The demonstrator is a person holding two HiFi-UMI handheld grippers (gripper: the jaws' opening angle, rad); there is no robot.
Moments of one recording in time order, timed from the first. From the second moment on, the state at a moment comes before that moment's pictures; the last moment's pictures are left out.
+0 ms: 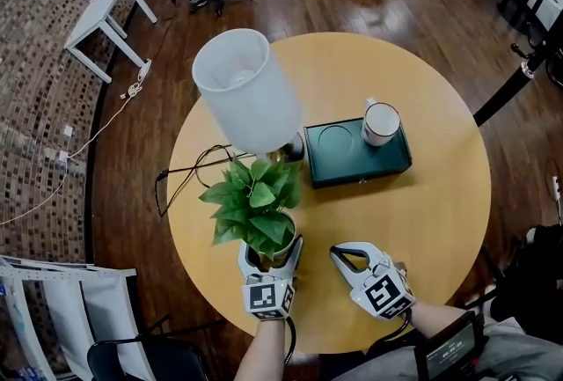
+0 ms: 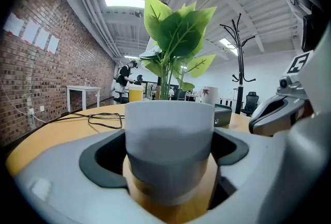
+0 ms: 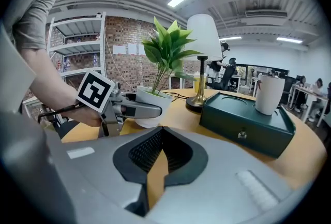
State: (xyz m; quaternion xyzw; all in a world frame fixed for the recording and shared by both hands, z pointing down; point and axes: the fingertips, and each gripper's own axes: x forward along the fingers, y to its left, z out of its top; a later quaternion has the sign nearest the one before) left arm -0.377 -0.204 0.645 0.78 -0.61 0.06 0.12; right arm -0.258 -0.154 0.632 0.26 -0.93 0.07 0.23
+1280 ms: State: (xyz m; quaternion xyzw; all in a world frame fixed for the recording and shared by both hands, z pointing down) left arm -0.374 -0.182 0.658 0.78 -0.60 0.08 0.13; right arm -0.262 -0.149 0.635 0.25 -0.93 0.07 0.24
